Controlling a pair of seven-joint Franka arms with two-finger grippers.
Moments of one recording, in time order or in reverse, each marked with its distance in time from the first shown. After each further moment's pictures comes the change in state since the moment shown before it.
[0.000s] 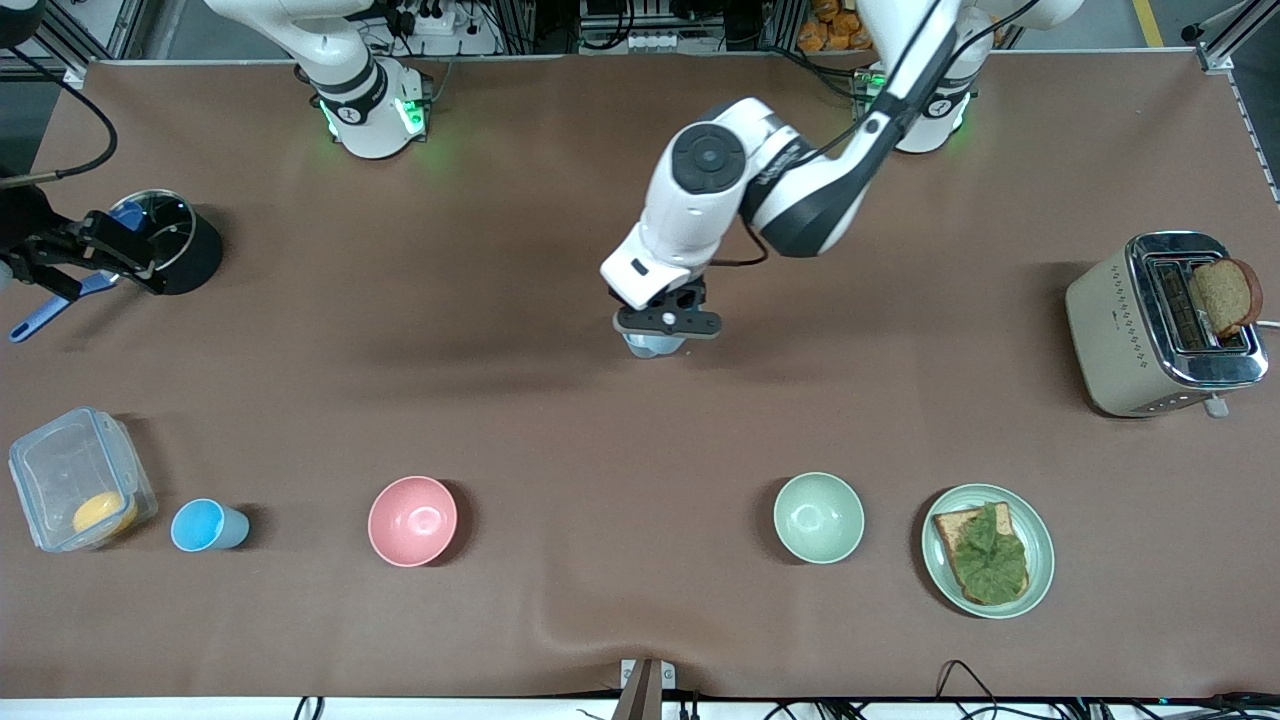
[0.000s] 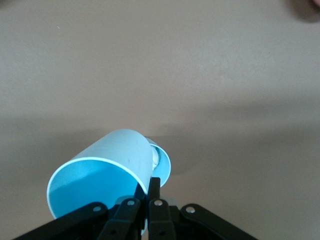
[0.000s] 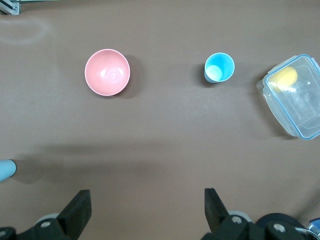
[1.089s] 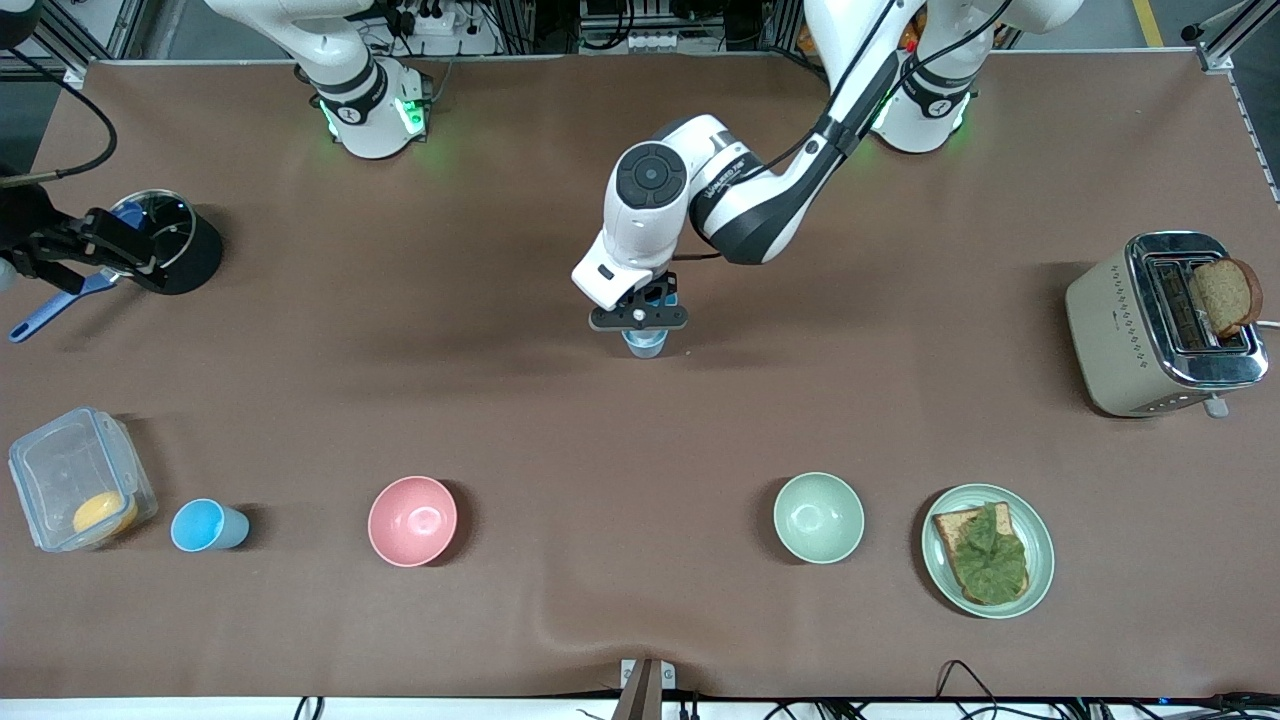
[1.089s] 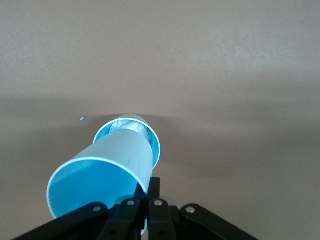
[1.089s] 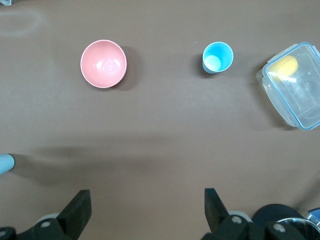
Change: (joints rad) left arm -0.073 0.077 0.019 0.023 0.000 -0.009 -0.123; right arm -0.015 -0.005 0.000 -0.011 0.000 -0.027 0.000
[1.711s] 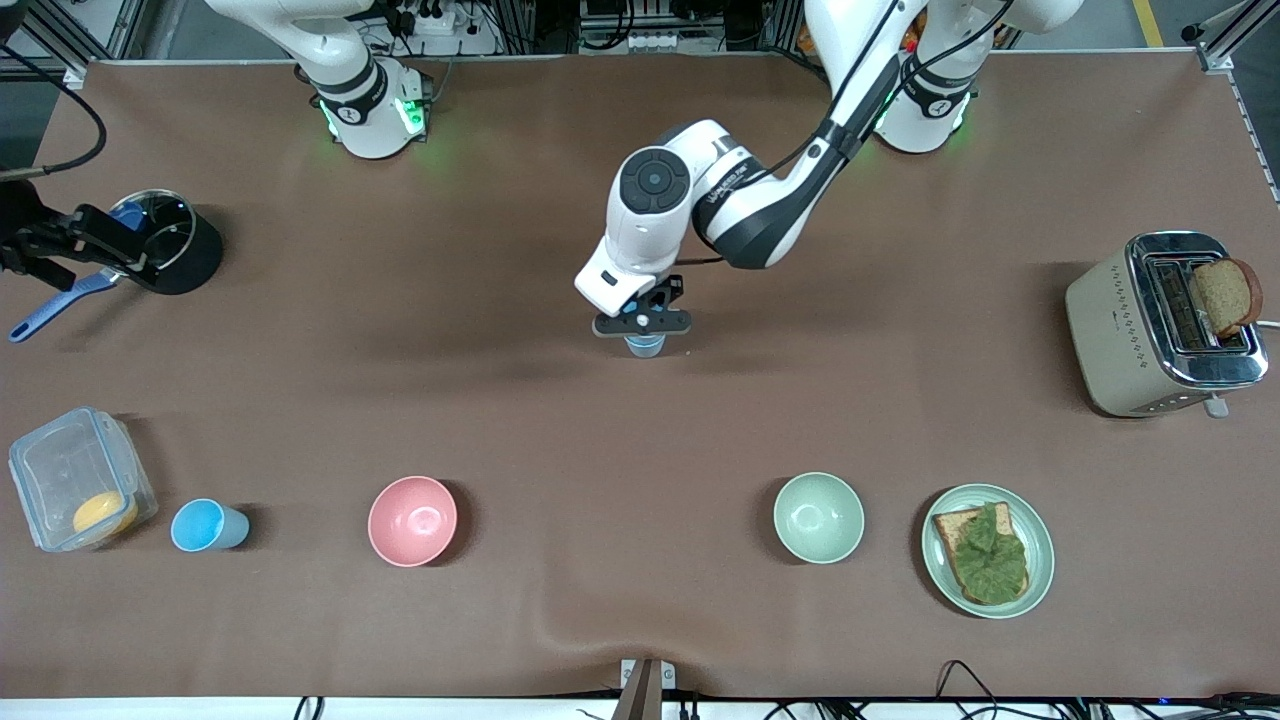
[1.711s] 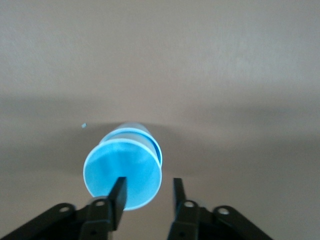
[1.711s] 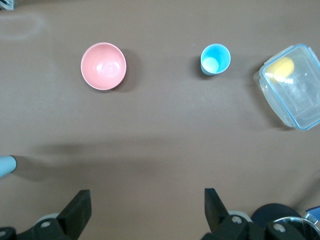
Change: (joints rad) left arm 0.003 0.000 0.028 0.019 0.000 0.010 -0.006; right arm -0.005 -0.001 0.004 0.030 0.003 -0.015 0.000
